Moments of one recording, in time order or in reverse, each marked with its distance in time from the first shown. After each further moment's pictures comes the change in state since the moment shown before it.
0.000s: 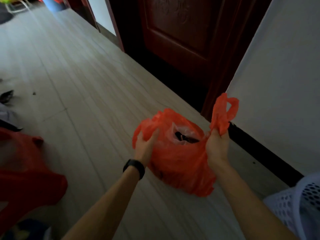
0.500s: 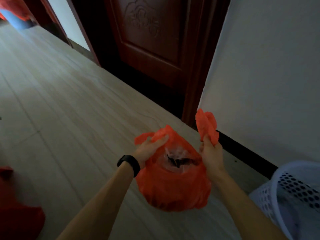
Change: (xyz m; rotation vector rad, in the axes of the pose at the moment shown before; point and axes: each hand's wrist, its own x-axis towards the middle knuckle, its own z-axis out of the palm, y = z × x) left_hand 0.035 0.019 0.052 0.059 -0.515 -0.334; right_hand 0.005 -0.002 -0.042 -0.062 -0.006 0.042
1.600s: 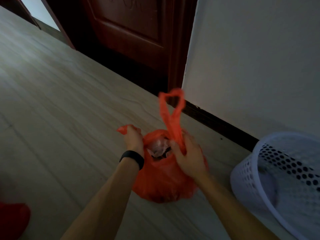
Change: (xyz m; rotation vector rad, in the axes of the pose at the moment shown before) left_hand 0.009 -0.019 0.042 -0.511 0.650 0.012; right_hand -0.031 0.068 -0.029 -0.632 -0.236 -0.501
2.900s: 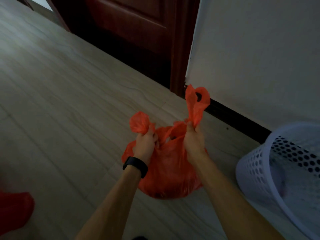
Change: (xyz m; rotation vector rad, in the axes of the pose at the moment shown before) left_hand -0.031 -0.033 -0.015 0.205 -0.390 0.064; right_hand 0.040 -0.003 0.028 0.705 0.253 0.612
